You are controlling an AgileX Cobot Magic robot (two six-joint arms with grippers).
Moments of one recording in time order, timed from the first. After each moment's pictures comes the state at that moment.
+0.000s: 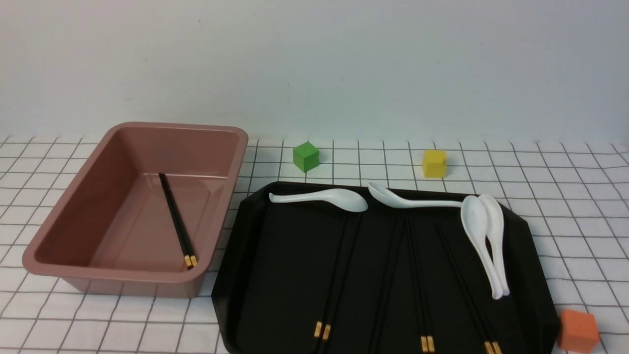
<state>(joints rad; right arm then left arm) 0.08 -0.01 0.02 0.02 0.37 -0.02 -0.07 -0.01 0.03 -0.97 0.35 -0.71</state>
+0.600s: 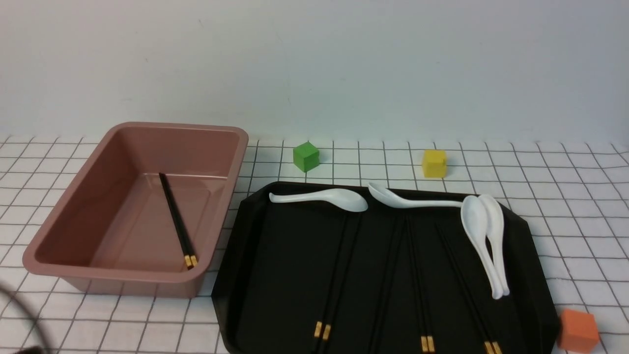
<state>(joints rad) 0.08 -0.01 0.02 0.02 0.37 -0.02 -0.07 0.46 -0.35 -0.77 0.78 -0.38</state>
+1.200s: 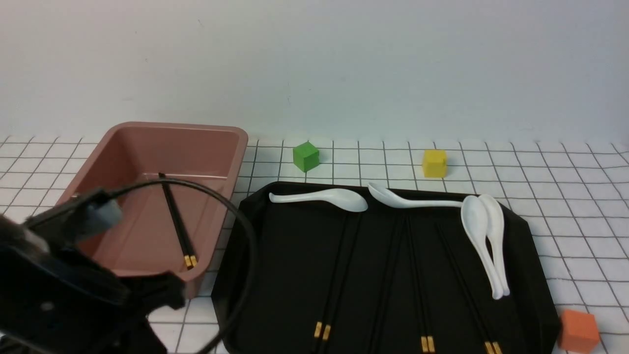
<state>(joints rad) 0.08 -0.01 0.02 0.02 0.37 -0.02 -0.39 1.18 -0.87 -0.30 1.06 -0.47</state>
